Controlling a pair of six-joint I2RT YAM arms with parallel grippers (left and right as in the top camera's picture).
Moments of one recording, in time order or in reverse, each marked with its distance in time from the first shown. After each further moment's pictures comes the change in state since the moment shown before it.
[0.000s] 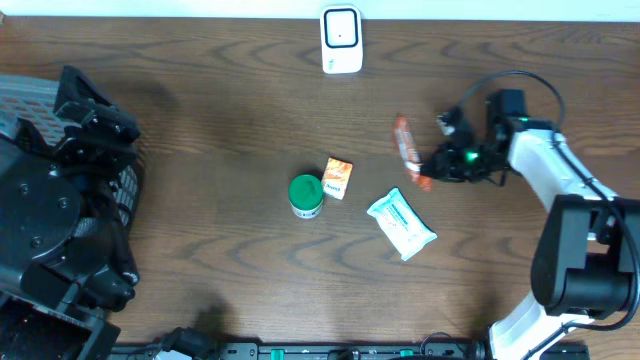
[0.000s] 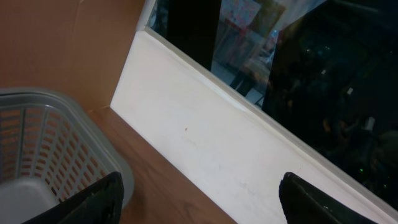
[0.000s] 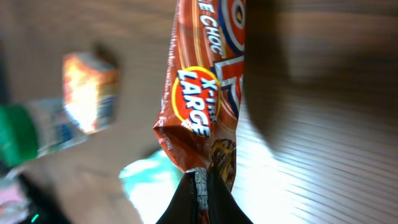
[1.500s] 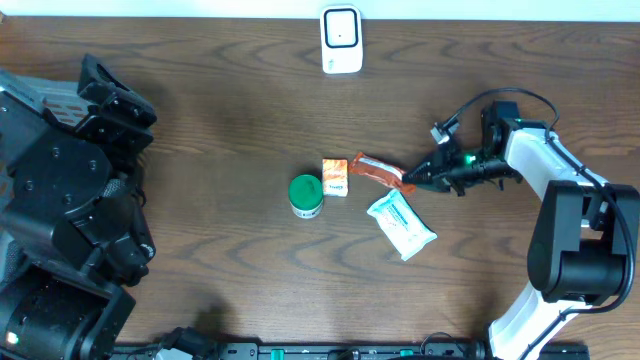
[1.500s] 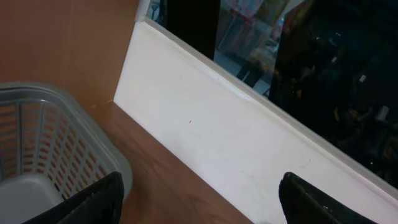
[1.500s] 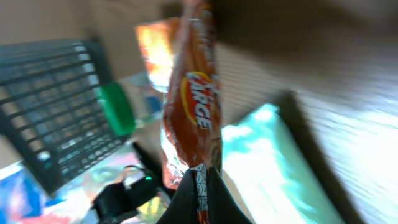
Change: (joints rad) left arm 0.000 0.053 0.000 0.000 0.000 0.000; right arm 0.015 0.069 0.000 -0.143 -0.311 0.136
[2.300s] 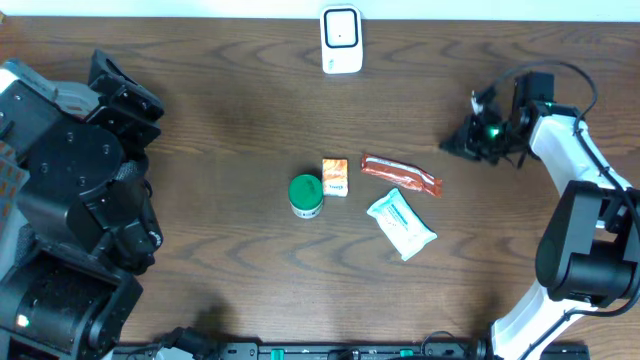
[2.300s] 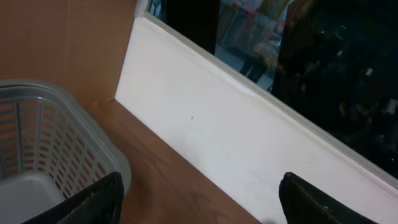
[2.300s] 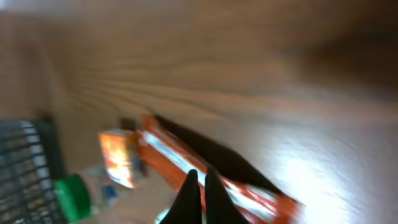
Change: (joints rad) left arm 0.000 0.029 0.000 0.001 0.000 0.000; right arm -0.071 0.003 0.135 0.218 0.220 0.112
